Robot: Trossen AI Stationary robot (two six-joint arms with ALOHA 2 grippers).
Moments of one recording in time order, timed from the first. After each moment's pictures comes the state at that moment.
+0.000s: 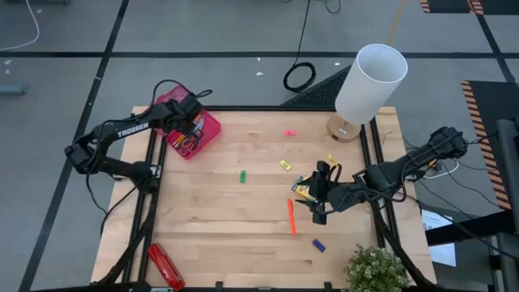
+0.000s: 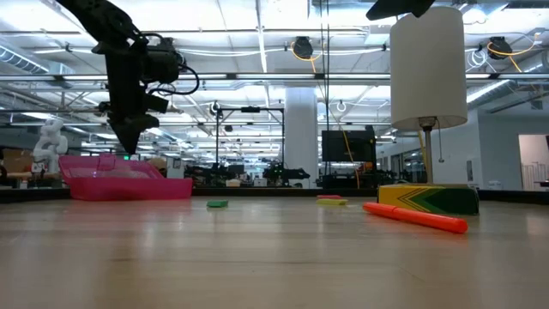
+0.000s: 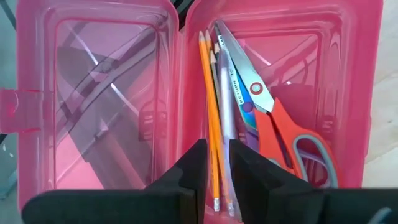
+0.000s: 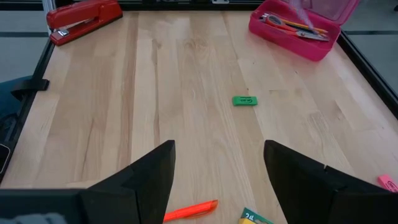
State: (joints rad) left arm 0.79 1.30 0.87 -0.81 -0.37 0.02; right arm 0.46 1.23 1.03 -0.53 0.50 0.35
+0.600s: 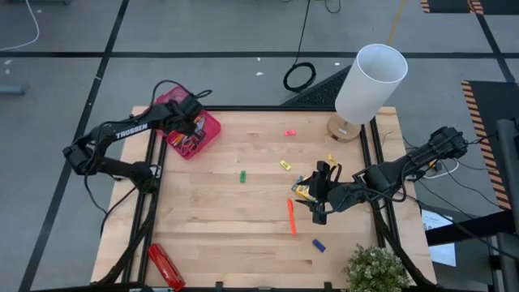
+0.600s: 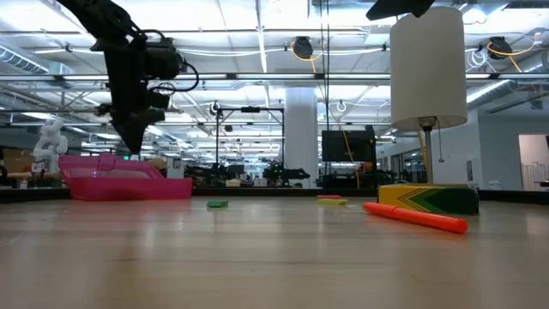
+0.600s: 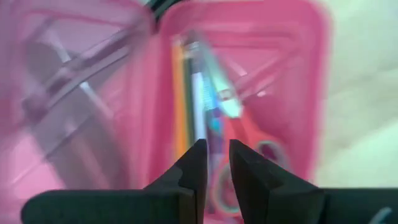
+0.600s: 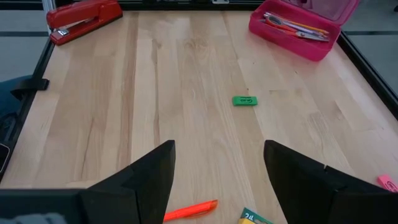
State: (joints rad) left arm 0.76 1.28 0.87 -0.81 -0.28 -0.07; right arm 0.46 1.23 1.03 -0.53 0.50 0.34
